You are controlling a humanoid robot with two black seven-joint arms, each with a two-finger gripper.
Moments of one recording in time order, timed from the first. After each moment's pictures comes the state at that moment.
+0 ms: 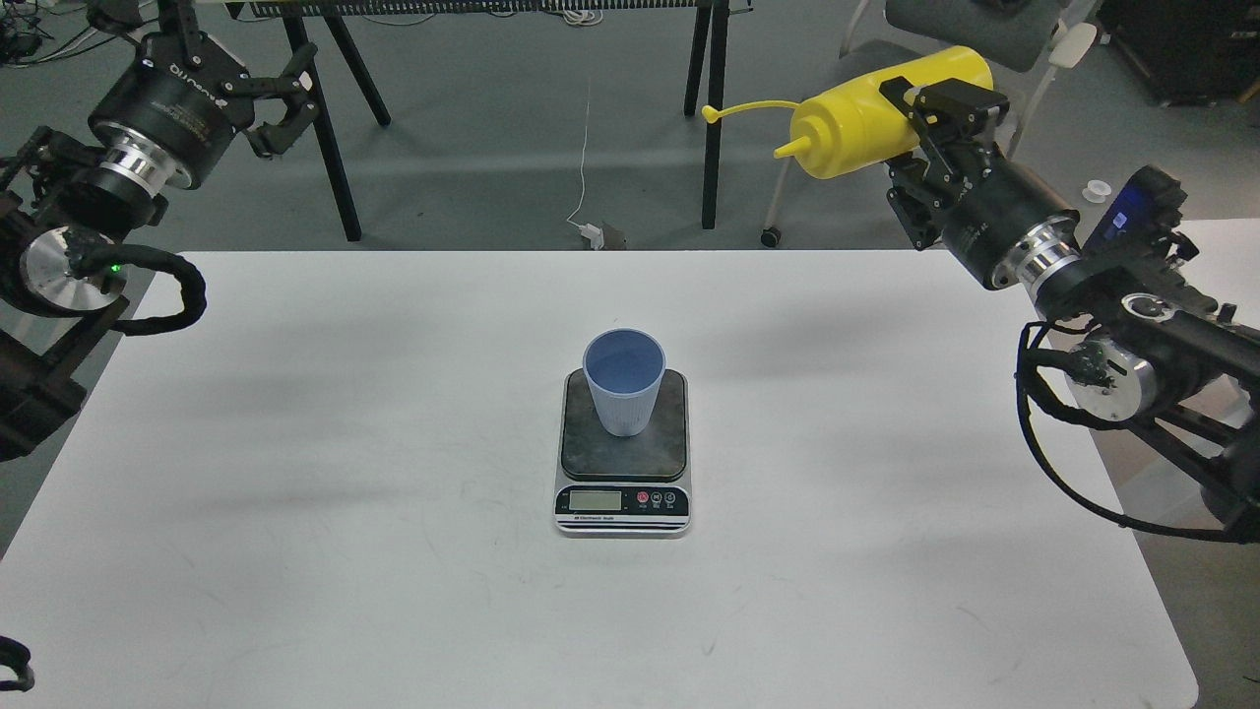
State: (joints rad) left arm -0.86 0.58 -0.74 -0.87 -0.10 -0.39 -0.24; right arm 0.69 -0.68 0.61 1.40 -0.18 -0.09 0.27
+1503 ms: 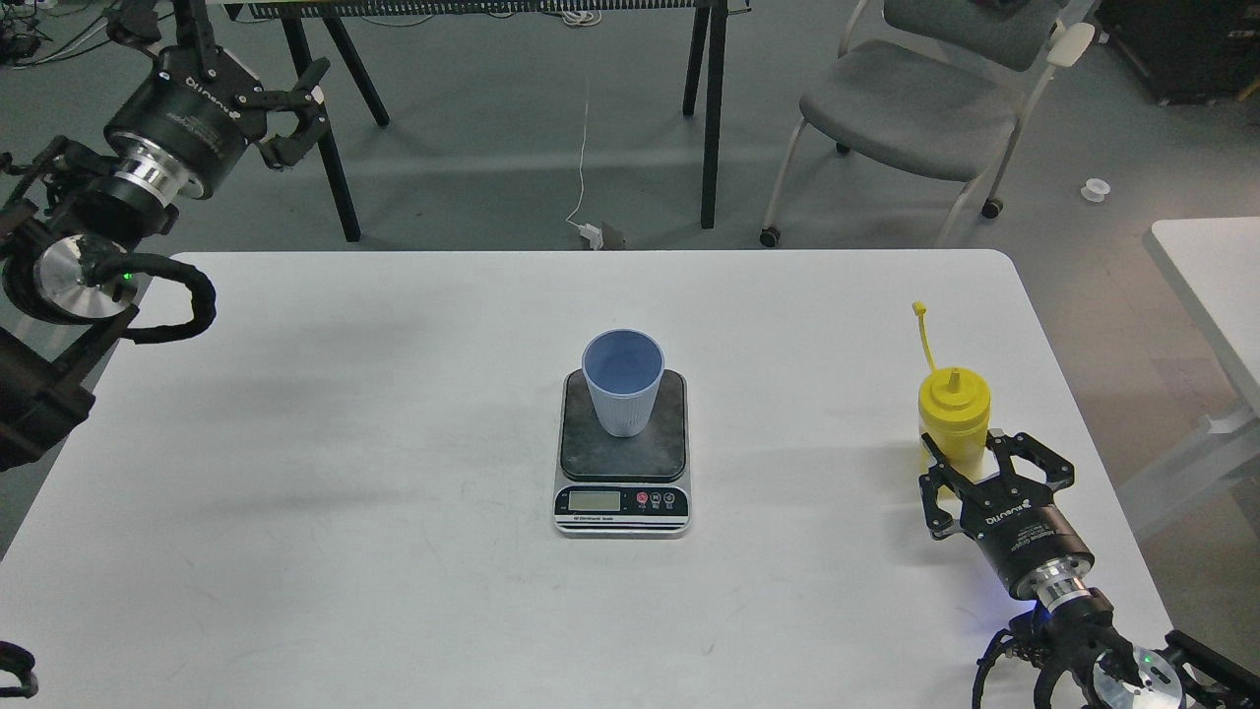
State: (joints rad) left arm -0.86 0.58 -0.73 -0.88 -0.09 -0.38 -0.24; right arm 0.07 -0.42 0.82 1.04 0.35 0.49 0.28
